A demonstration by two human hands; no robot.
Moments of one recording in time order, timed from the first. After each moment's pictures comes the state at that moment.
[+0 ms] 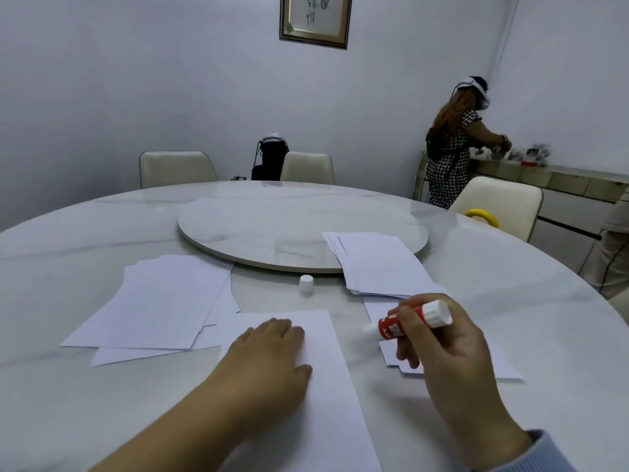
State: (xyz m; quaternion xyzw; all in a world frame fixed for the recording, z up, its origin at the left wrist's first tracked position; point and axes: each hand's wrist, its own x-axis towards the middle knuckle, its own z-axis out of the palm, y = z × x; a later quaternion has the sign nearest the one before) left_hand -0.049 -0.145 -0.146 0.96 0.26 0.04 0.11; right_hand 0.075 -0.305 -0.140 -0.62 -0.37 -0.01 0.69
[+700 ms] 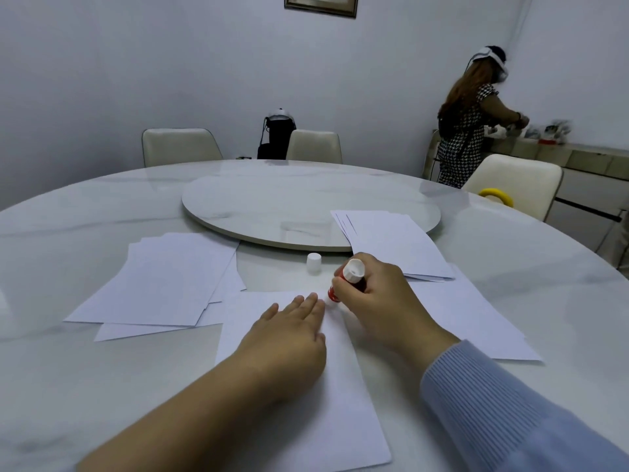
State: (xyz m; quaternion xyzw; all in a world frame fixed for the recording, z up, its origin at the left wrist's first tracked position) left_hand -0.029 -0.140 -0.159 0.97 0.21 -0.02 0.11; right_hand 0.095 -0.230 -0.139 -0.74 -0.47 0.02 0.47
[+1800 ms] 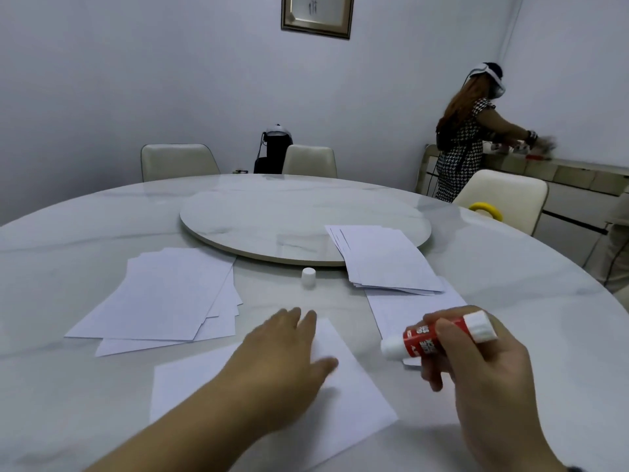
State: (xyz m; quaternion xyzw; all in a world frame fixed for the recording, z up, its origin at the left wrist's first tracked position) left_hand -0.054 -0.158 -0.138 0.97 0.21 0.04 0.14; right_hand 0.062 -0.328 -0.141 -0.61 -0.31 0.00 0.73
